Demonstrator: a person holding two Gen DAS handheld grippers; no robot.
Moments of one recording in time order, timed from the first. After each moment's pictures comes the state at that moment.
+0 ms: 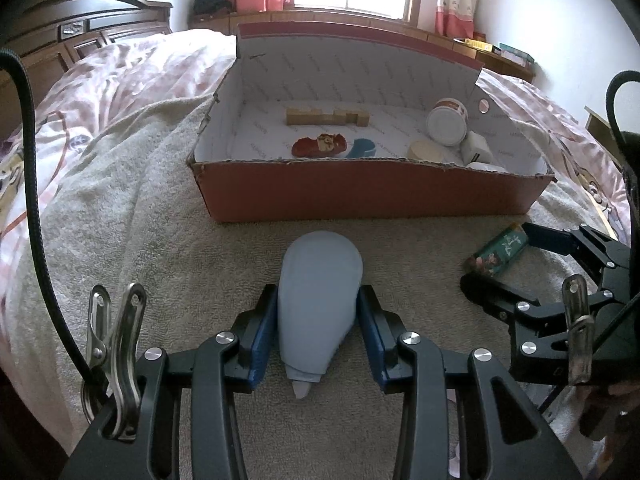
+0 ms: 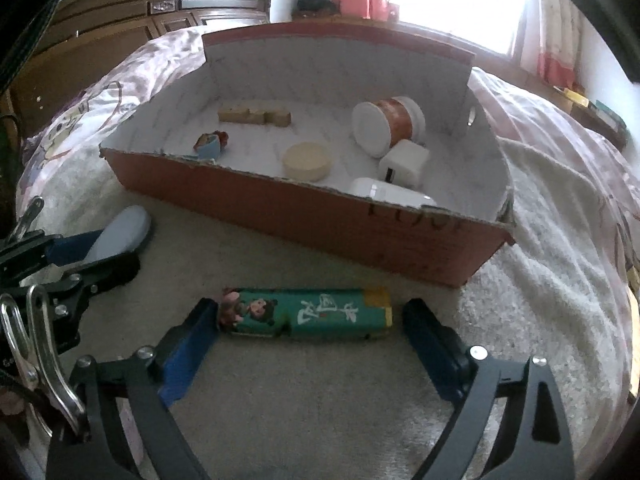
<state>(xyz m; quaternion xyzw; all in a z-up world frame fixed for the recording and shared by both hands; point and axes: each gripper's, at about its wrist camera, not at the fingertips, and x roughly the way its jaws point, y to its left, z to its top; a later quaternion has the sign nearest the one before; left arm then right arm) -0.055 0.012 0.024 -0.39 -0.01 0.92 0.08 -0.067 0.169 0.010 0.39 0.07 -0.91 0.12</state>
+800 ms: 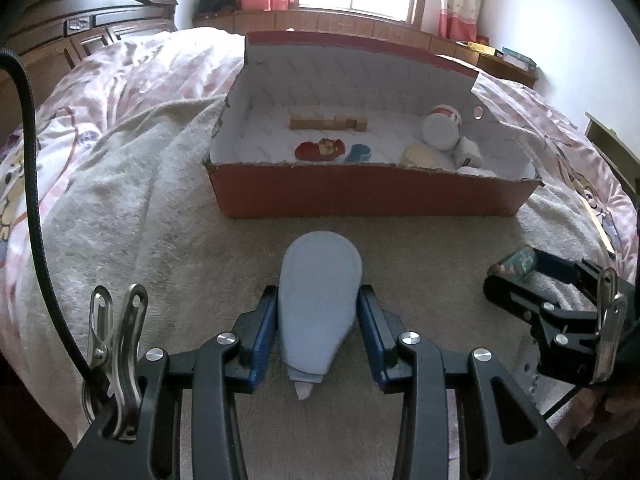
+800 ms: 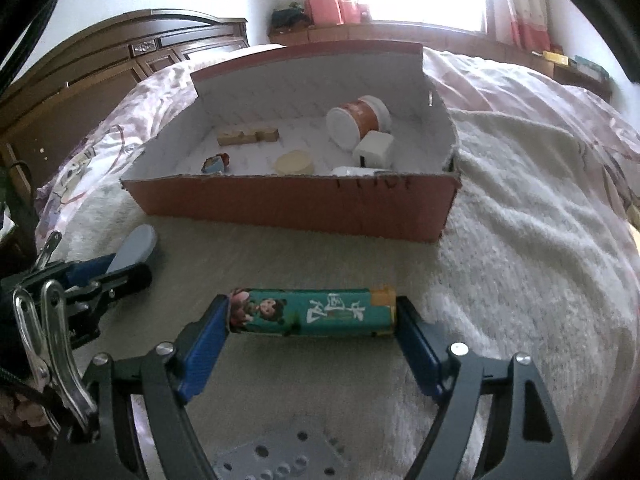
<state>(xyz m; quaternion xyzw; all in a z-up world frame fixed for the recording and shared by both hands) -0.039 0.009 0.036 -0.39 -0.02 0.92 0.08 -0.032 0.195 0.019 0.38 -0.02 -0.92 0.13</state>
